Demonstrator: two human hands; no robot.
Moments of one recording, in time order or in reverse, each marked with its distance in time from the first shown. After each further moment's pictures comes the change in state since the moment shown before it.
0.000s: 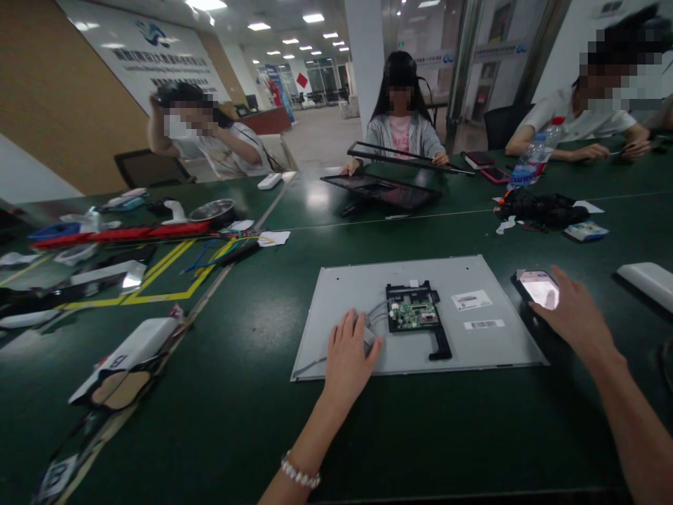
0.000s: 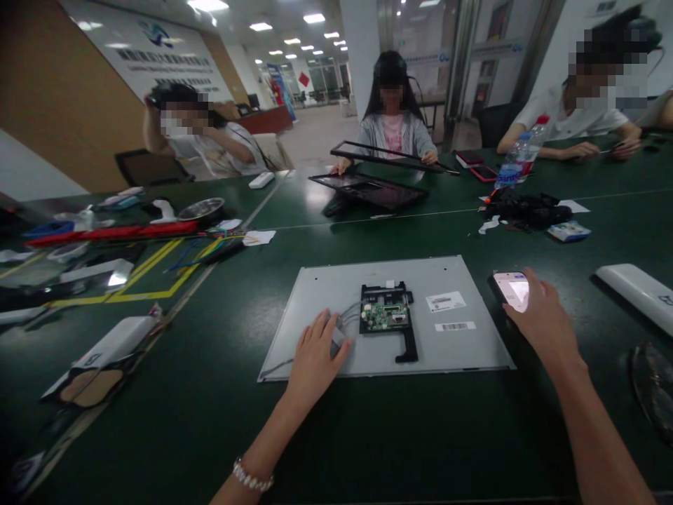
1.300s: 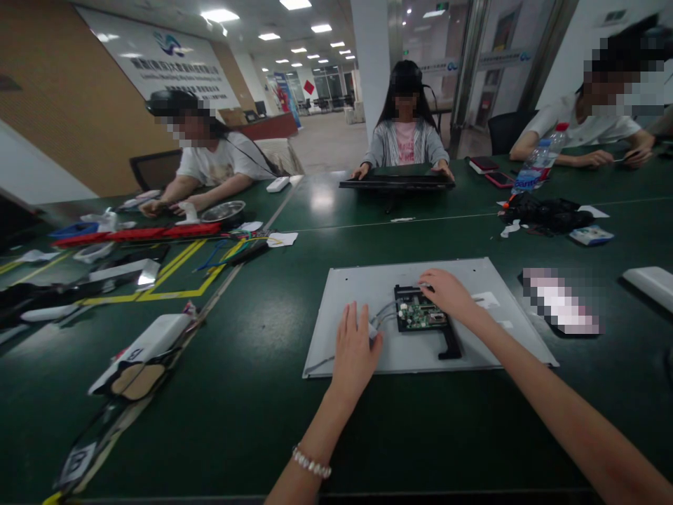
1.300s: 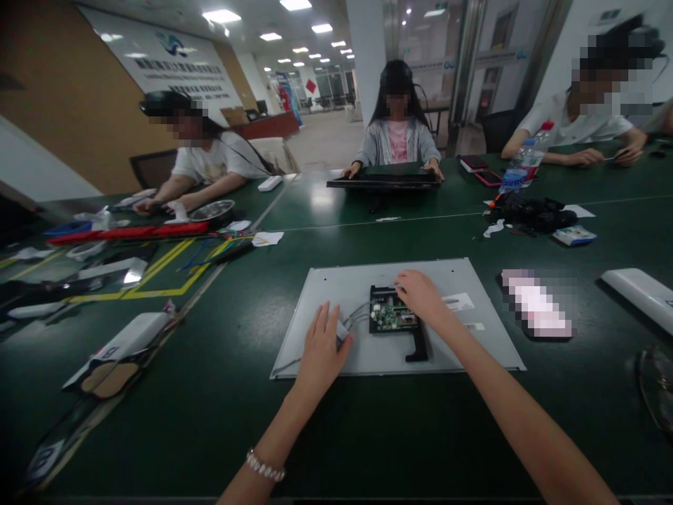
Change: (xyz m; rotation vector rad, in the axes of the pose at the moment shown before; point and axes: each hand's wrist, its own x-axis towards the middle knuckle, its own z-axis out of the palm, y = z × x) left_hand 0.001 -0.003 0.001 -0.068 0.106 -0.004; right_hand -0.015 -0.217 0.030 0.193 -0.177 -0.882
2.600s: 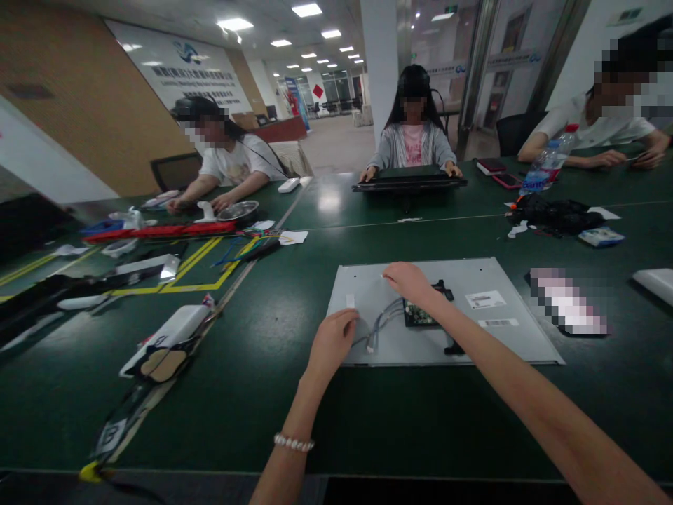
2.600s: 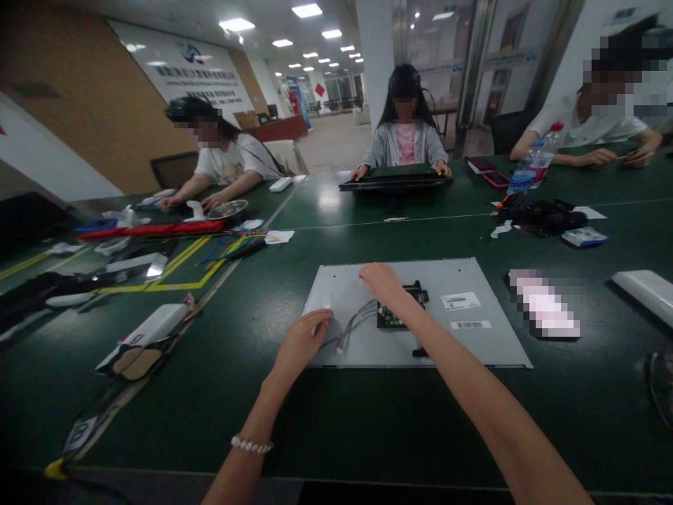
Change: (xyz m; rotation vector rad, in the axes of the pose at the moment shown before) left_hand 0.006 -0.065 -0.023 -0.254 -0.039 0.084; right_hand 0.057 -0.078 0.005 -0.036 -0.080 -0.113
